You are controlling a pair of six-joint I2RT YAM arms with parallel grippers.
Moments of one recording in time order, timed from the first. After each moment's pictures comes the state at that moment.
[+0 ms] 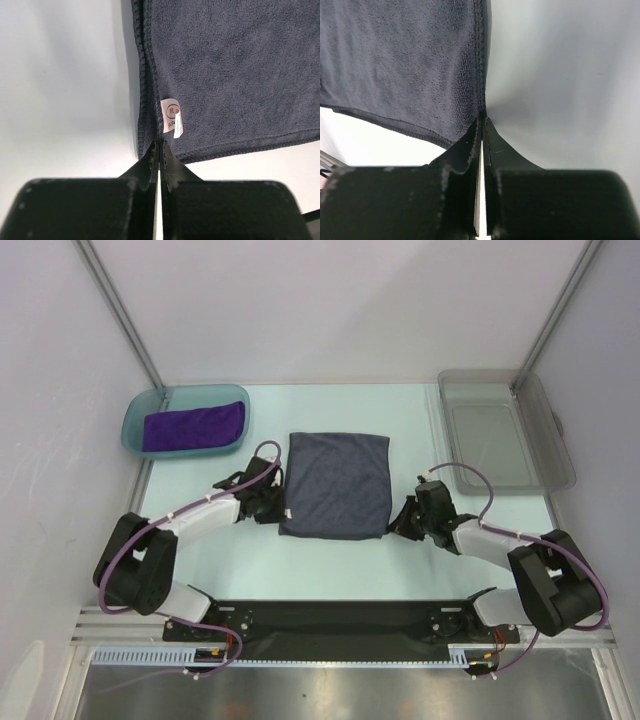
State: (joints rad) left arm -0.48 1.45 0.78 -0.38 0.03 -0.51; right arm 0.44 1.34 0.46 0.06 -0.15 0.78
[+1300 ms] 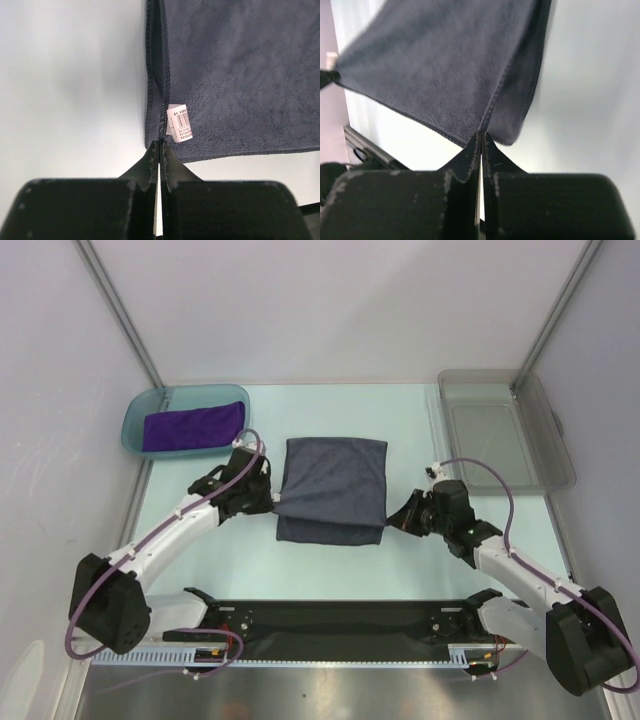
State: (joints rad) left arm -0.48 1.26 0.89 -0.59 -0.08 -0.51; right arm 0.40 1.05 0.47 -0.07 -0.28 0.72
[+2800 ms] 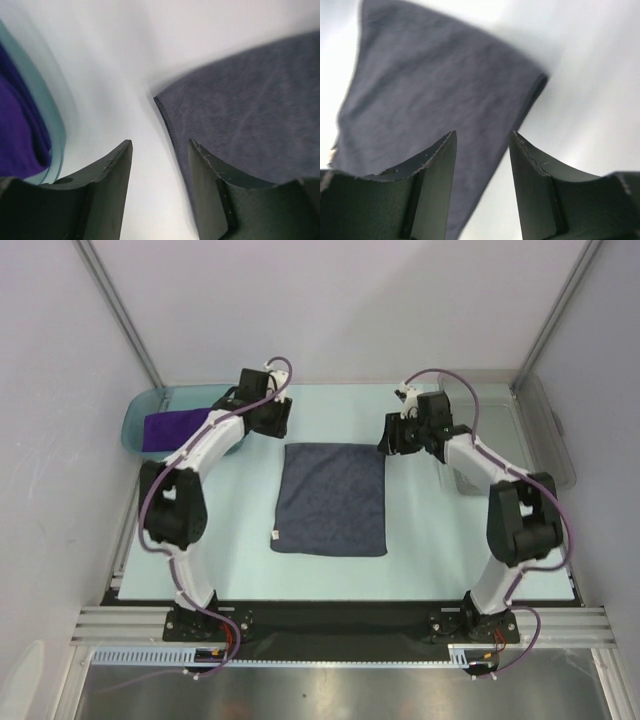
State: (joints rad) left arm -0.29 1.85 1.60 -0.52 0.06 0.03; right arm 0.28 1.70 1.23 -0.21 -0.34 0.16
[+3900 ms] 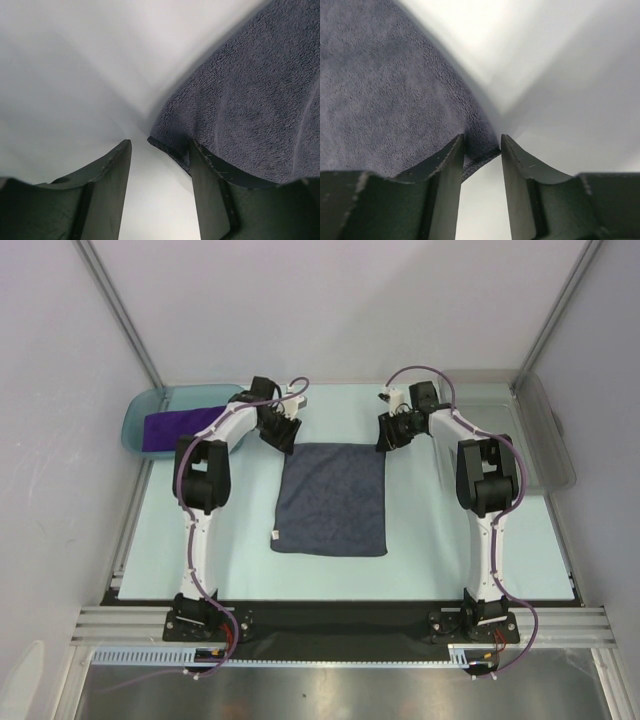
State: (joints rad) left arm -0.22 2.33 1.94 -0.71 0.34 0.39; right arm 0.19 2.25 1.75 -0.46 -0.56 -0.23
